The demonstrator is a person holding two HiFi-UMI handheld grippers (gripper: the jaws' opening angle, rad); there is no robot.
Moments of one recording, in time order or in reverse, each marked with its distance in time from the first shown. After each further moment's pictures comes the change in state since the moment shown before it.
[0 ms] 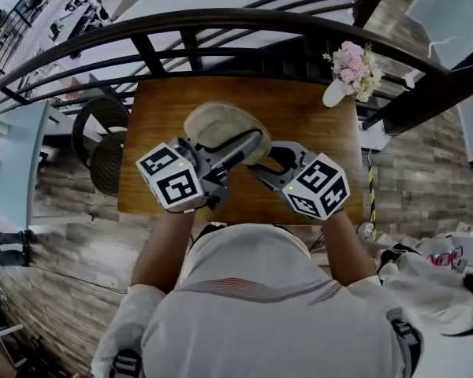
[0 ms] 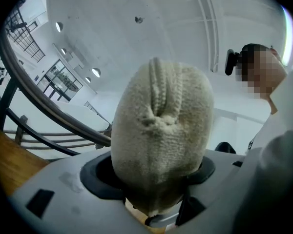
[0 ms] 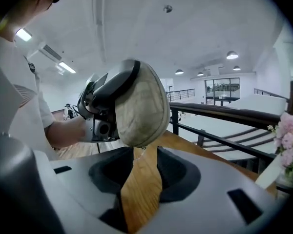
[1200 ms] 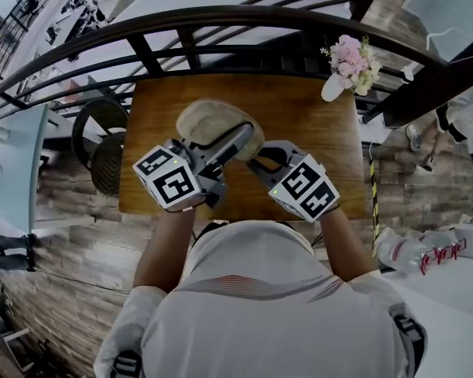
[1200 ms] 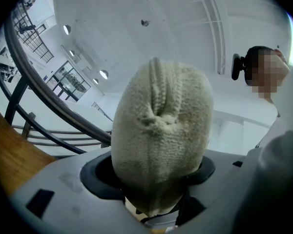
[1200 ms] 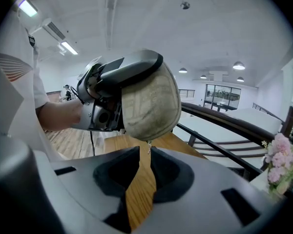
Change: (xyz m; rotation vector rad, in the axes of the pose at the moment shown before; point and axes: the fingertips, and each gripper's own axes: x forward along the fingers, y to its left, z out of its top) left arm -0.010 0.015 -0.001 -0.046 -0.025 0.071; right arm 0.012 0.003 -0.010 -0.134 0.088 -0.088
